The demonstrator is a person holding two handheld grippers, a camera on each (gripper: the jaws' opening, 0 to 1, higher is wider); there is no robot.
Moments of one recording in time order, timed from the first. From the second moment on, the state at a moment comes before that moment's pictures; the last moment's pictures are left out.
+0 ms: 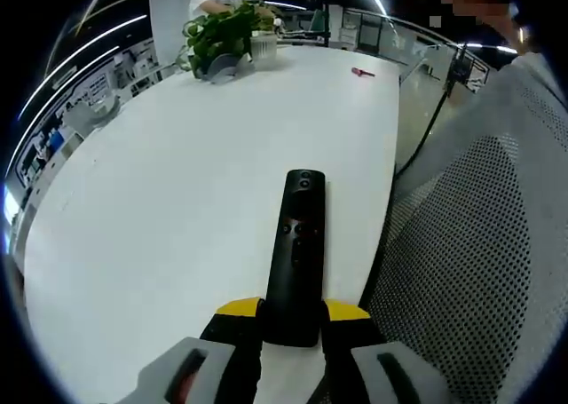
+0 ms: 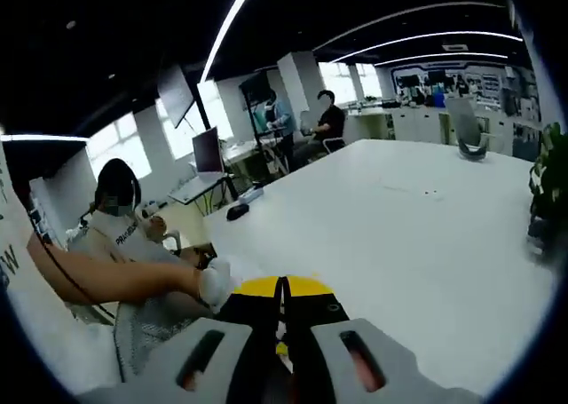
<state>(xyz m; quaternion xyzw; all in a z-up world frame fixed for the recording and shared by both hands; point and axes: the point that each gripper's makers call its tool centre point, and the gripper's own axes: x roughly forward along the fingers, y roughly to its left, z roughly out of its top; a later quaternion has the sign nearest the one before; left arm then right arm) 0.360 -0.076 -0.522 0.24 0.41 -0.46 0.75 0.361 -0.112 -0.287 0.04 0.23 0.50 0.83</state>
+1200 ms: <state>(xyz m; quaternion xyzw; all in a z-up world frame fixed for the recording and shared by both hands) 0.363 -0.078 -0.521 0.25 0.44 -0.45 0.74 0.412 -0.170 -0.292 0.01 0.12 0.33 0.94</state>
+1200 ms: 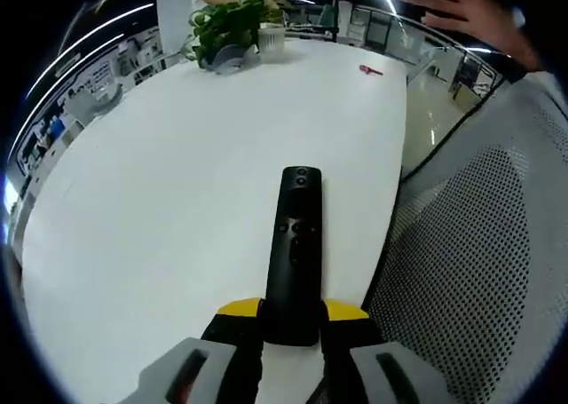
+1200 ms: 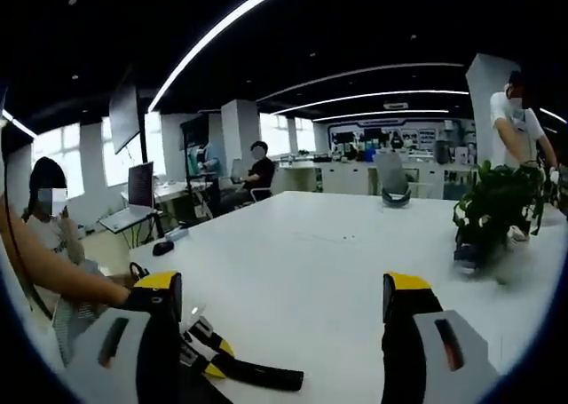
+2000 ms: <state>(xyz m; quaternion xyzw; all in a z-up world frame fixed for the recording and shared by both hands) 0.433 -0.058 -0.496 0.31 0.42 -0.46 0.72 0.419 -0.191 -0.307 0.02 0.15 0.29 0.94</state>
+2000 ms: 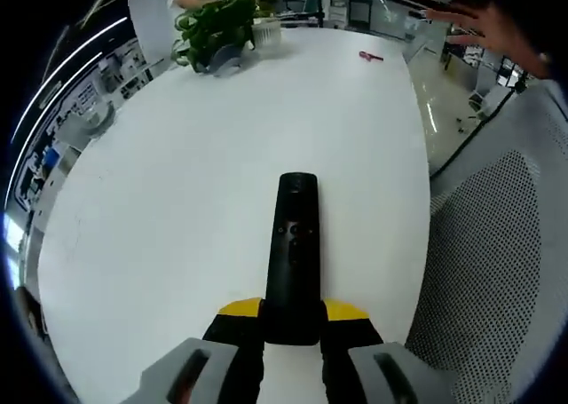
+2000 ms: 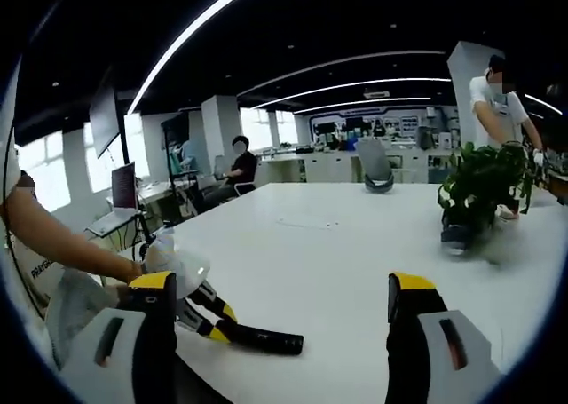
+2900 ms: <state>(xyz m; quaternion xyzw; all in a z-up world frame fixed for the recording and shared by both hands) 0.544 -0.045 -0.479 0.37 0.41 -0.46 0.69 0.396 -0.222 -0.337 0.08 0.18 0.19 0.96</state>
